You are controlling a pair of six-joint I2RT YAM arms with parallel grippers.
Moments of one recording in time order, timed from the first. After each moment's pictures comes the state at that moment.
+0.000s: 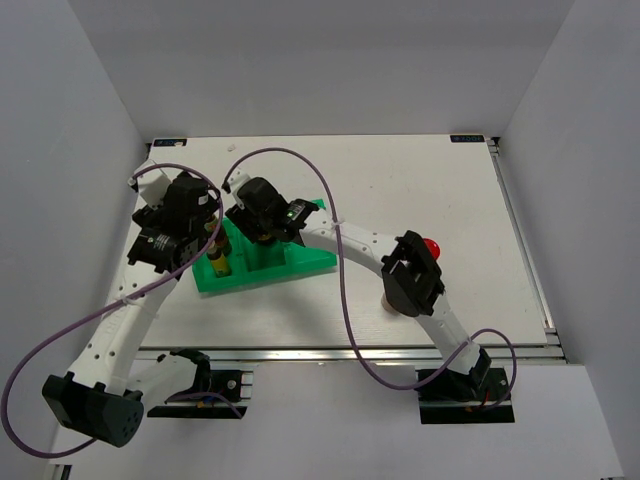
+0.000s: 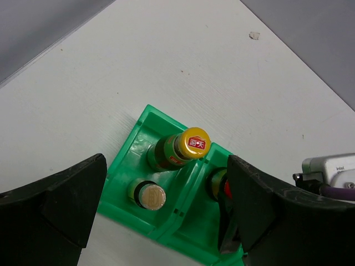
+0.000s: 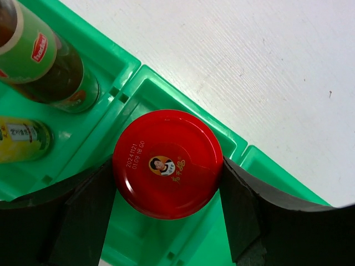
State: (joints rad) left arm -0.31 1.05 1.13 -0.69 -0.76 -0.75; right arm 1.03 2.26 2.05 -0.42 0.25 -0.06
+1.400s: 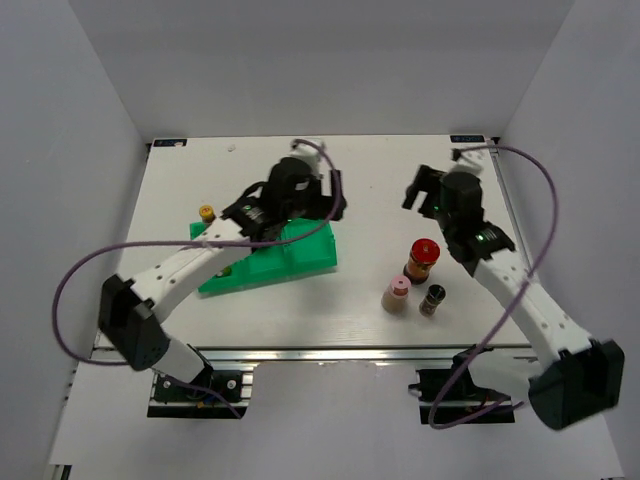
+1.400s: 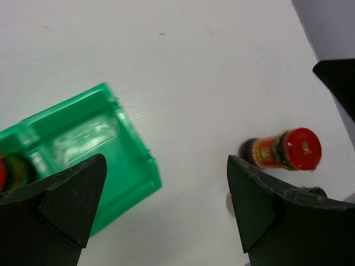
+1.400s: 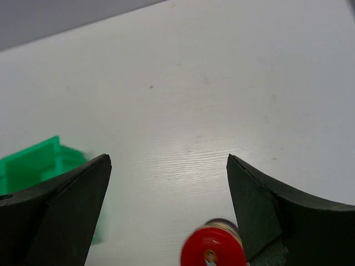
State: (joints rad) left arm -0.70 1.43 1.32 -0.35 -0.17 -0.43; right arm 0.43 1.20 1.03 -0.20 0.28 0.35
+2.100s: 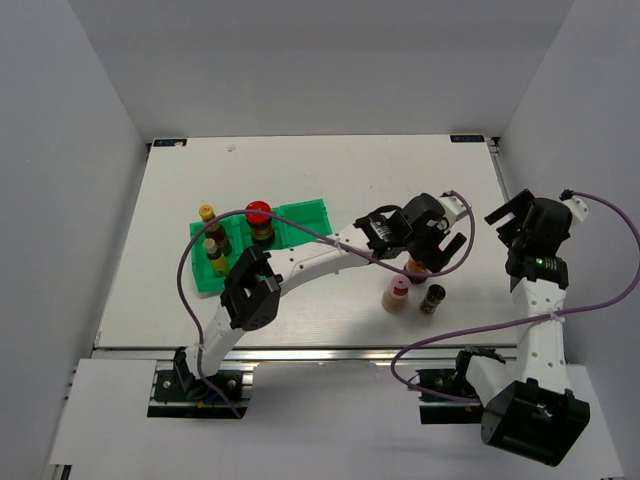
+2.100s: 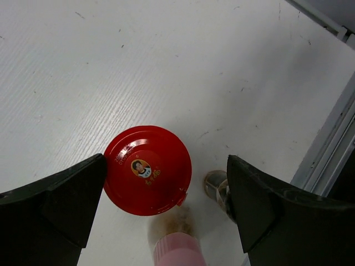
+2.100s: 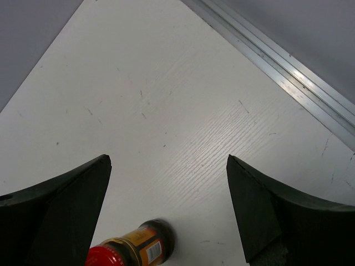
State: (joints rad) left arm -1.10 2.21 2.04 -0.44 -0.02 -0.13; right arm -0.26 0.94 0.83 -0.39 0.13 0.55
